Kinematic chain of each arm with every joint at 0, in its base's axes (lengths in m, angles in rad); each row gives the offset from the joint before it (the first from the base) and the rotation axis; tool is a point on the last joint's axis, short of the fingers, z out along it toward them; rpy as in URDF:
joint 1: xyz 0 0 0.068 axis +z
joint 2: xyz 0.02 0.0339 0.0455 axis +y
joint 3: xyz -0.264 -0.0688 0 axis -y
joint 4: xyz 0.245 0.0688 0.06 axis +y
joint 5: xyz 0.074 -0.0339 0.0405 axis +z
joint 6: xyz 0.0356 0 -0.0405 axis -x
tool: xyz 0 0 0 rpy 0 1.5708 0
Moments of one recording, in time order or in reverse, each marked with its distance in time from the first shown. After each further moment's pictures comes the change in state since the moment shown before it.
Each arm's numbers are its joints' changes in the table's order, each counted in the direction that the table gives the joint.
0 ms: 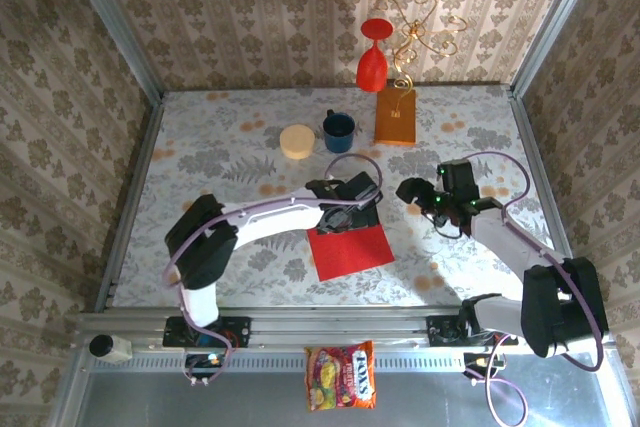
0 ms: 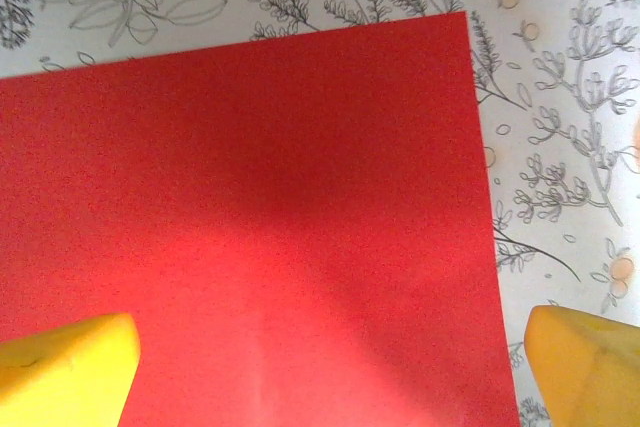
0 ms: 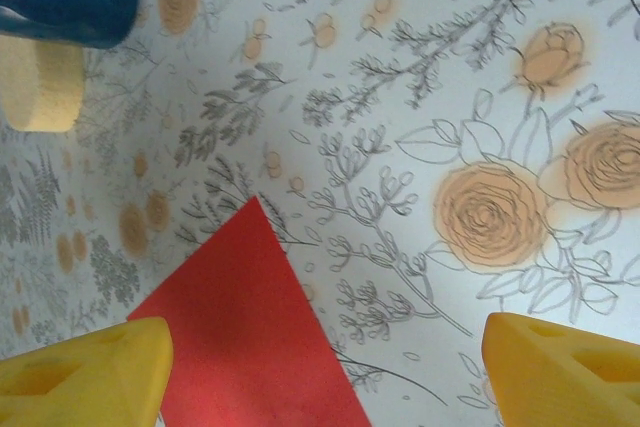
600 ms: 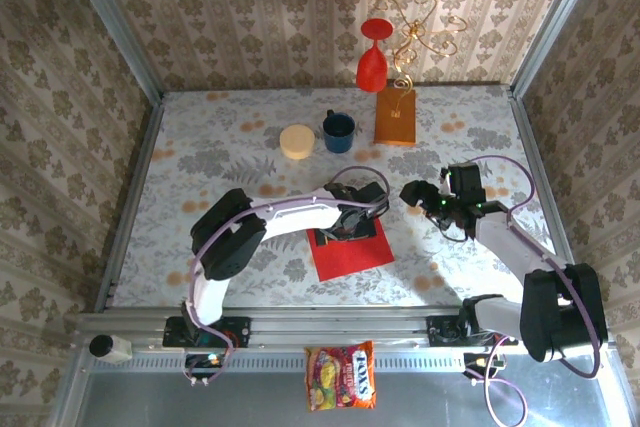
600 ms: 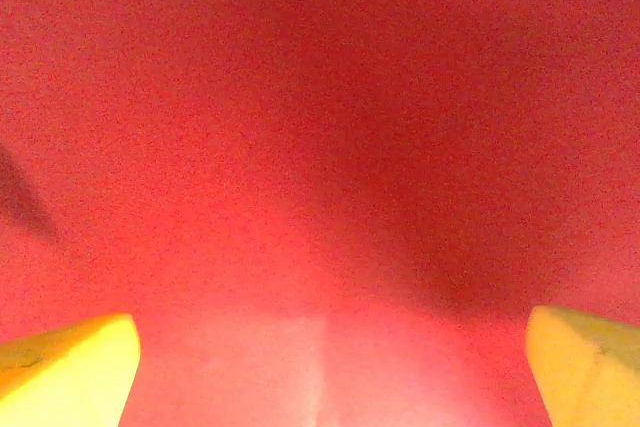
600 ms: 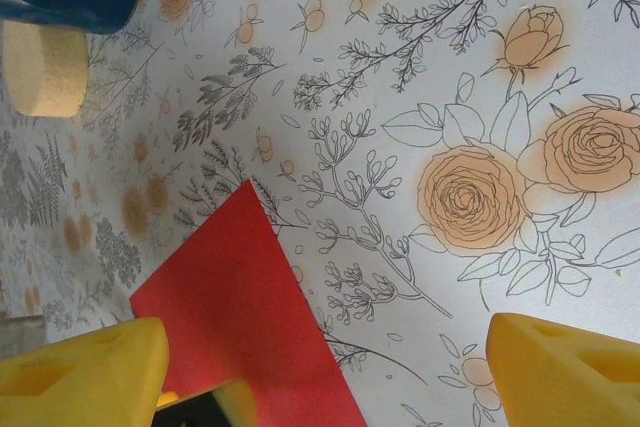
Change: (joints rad) left arm -0.013 0.141 0.058 0.122 -0.015 0.065; right arm -0.055 -0.027 -0.022 0.006 0.070 0.036
